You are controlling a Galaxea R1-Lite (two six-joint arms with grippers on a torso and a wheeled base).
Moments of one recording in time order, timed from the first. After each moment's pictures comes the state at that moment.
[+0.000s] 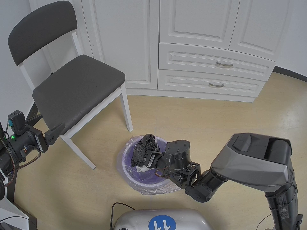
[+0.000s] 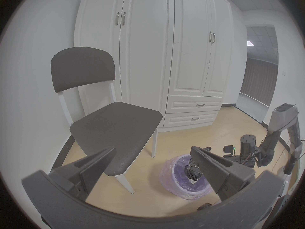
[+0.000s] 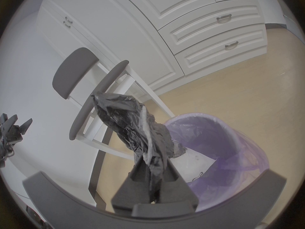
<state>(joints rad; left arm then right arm) -0.01 1.28 -0.36 -0.82 -0.26 0.06 0.78 2.44 -1.09 -1.09 -0.22 0.65</state>
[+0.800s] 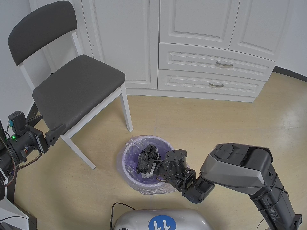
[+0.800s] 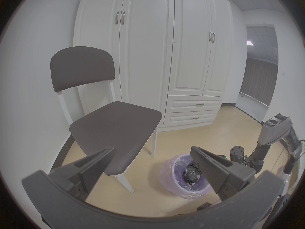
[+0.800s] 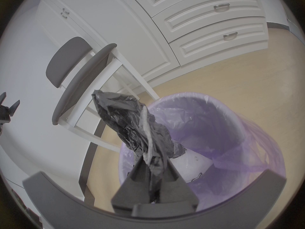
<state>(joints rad) -0.01 1.29 -0.36 -0.82 -0.26 0.06 0.73 2.62 -1.18 -1.14 -0.18 0.60</state>
